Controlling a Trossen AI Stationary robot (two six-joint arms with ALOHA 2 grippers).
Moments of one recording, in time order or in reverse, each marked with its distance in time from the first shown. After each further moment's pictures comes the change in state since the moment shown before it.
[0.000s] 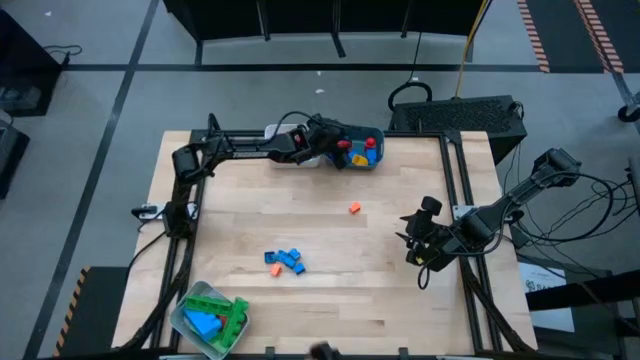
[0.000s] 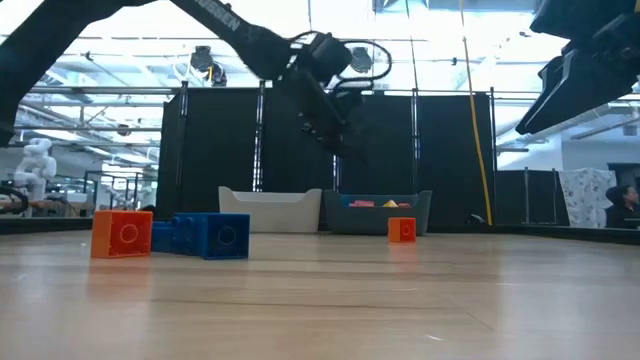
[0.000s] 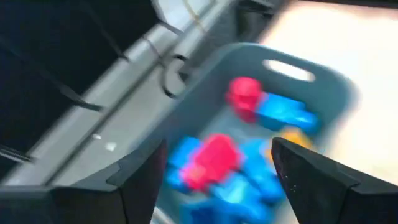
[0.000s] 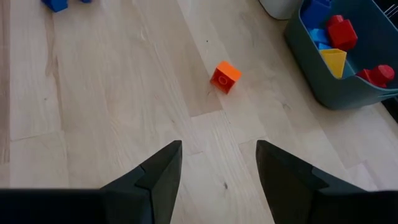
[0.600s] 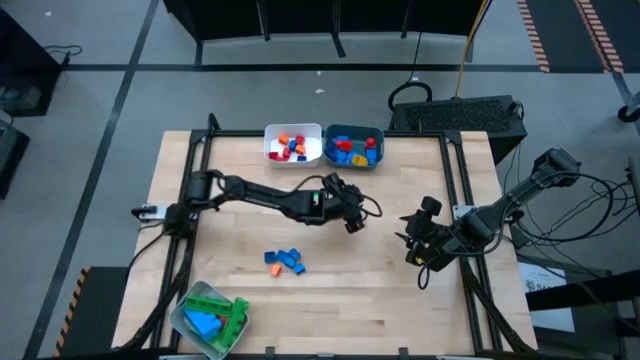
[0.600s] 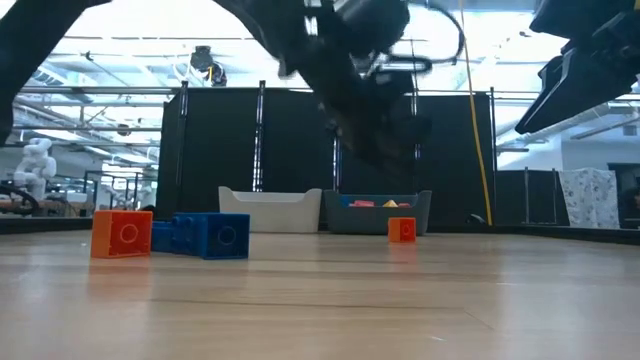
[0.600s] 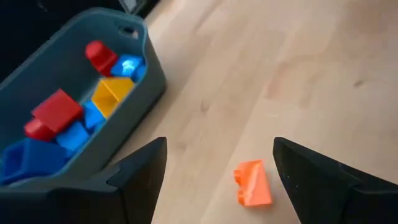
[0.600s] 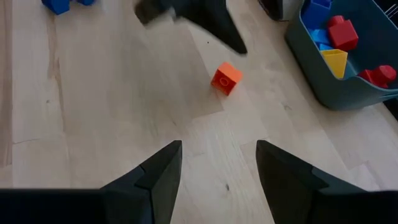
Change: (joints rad) left arm -0.378 0.103 -0.003 -0.040 -0.234 -0.205; right arm 0.000 0.000 0.000 0.008 0.001 0.001
